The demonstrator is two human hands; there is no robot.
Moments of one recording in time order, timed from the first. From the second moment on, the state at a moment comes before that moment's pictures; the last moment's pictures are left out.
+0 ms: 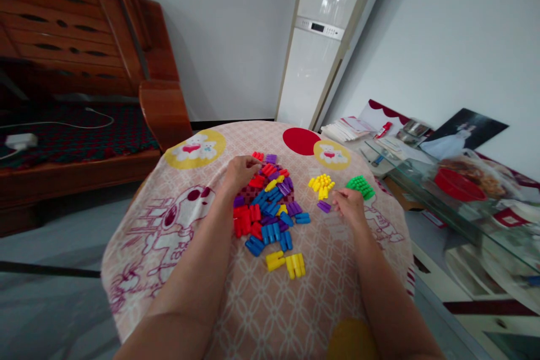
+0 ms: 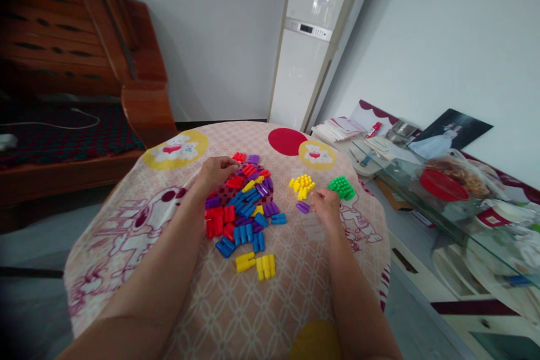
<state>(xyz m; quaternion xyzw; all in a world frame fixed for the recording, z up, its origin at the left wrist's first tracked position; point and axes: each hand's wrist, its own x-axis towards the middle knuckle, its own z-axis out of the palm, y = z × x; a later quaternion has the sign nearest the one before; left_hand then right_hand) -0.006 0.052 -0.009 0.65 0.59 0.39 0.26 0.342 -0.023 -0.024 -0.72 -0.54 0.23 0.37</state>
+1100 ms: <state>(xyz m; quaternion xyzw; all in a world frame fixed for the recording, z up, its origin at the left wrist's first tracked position) 0.007 0.041 0.007 0.68 0.61 0.35 0.21 0.359 -0.004 -0.056 -0.65 -0.59 0.16 0.46</state>
